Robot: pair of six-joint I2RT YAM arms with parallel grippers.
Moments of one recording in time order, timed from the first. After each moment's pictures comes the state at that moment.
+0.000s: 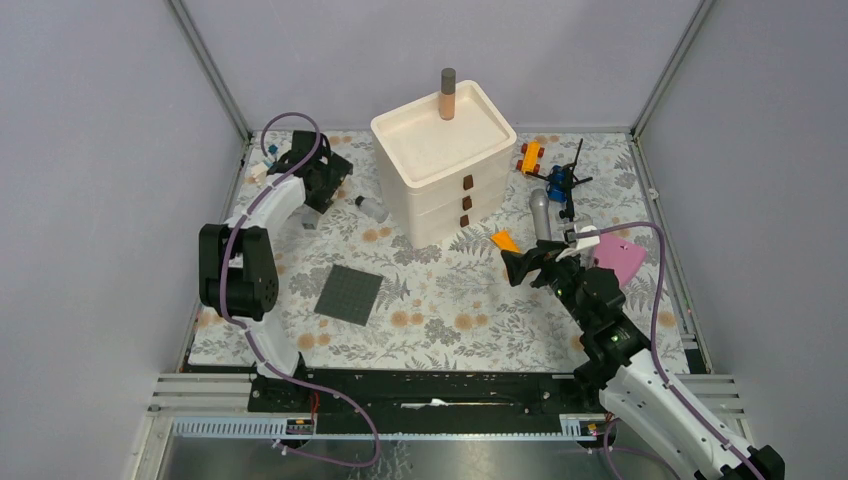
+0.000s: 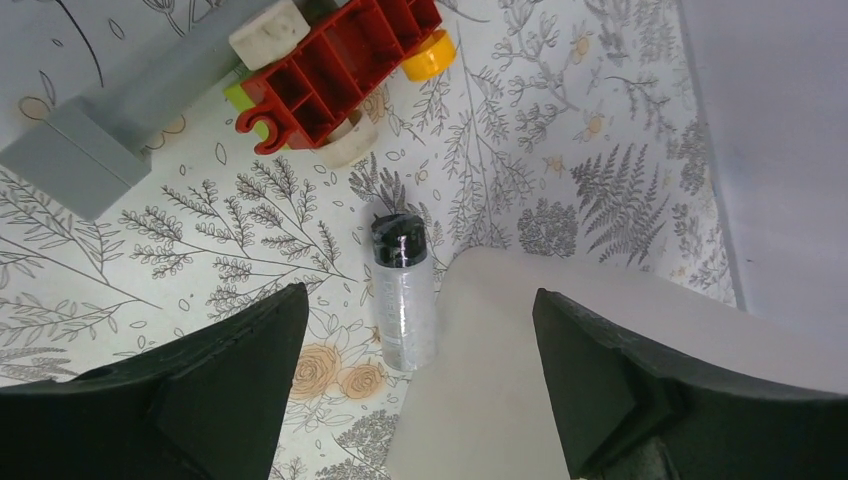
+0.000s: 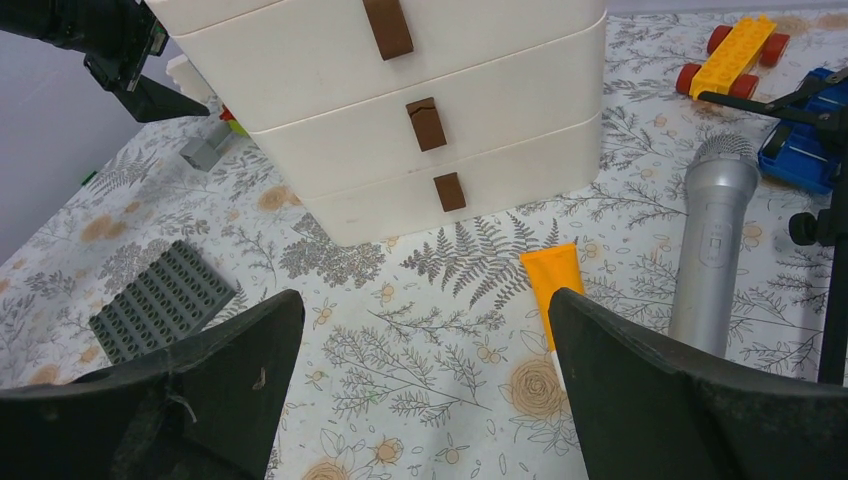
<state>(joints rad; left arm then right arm) -0.09 1.78 1.38 -0.45 -0.11 -1.06 0.52 0.52 0.32 0.13 0.06 0.28</state>
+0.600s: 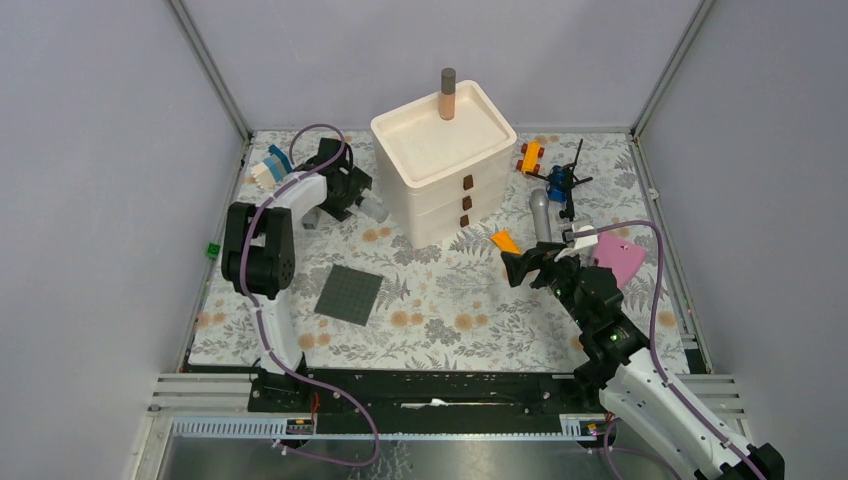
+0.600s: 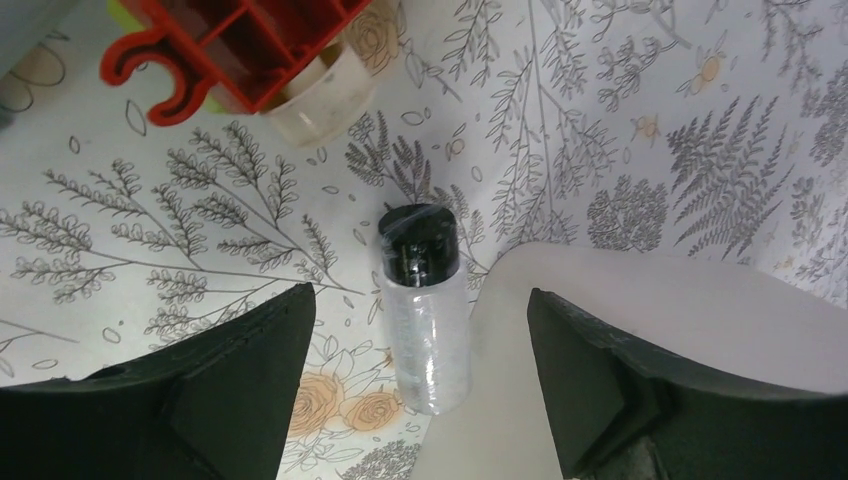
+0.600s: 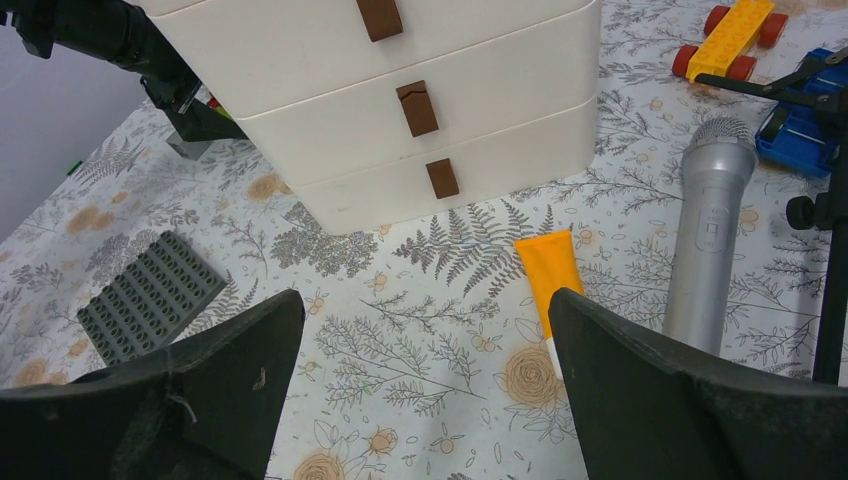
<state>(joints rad) -0.16 1.98 1.43 -0.45 -0.08 -1.08 0.52 0.54 0.32 0.11 0.07 0.28</state>
